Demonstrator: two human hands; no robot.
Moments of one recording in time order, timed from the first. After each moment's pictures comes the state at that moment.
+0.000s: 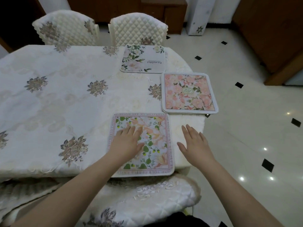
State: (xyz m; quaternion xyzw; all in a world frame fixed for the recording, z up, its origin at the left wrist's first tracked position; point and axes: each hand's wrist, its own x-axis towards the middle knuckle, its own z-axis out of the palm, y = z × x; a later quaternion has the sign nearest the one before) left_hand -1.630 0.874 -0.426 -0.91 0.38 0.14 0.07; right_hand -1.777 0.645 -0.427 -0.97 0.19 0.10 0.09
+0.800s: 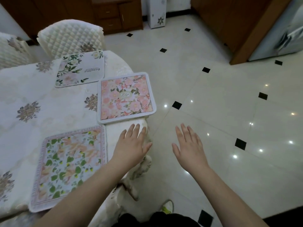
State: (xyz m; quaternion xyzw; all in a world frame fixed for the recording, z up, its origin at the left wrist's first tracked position) left_hand -1.759 0.592 -0.405 -0.88 0.44 0.14 0.08; right_hand -1.913 0.437 -0.431 -0.95 0.31 0.03 0.10
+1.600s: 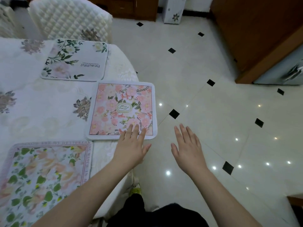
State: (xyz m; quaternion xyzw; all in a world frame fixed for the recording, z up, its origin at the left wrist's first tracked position) left_hand -1.660 0.506 -0.451 -0.91 0.38 0.20 0.00; right_hand -1.789 0.335 -0.431 -0.97 0.24 0.07 0.07
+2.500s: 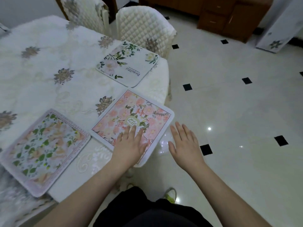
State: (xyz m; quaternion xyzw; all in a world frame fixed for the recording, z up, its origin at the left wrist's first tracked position) left_hand -1.618 0.388 -0.442 -0.98 0.04 0.20 0.00; right_hand -1.614 0.169 -0.441 -0.99 -0.10 0.07 0.10
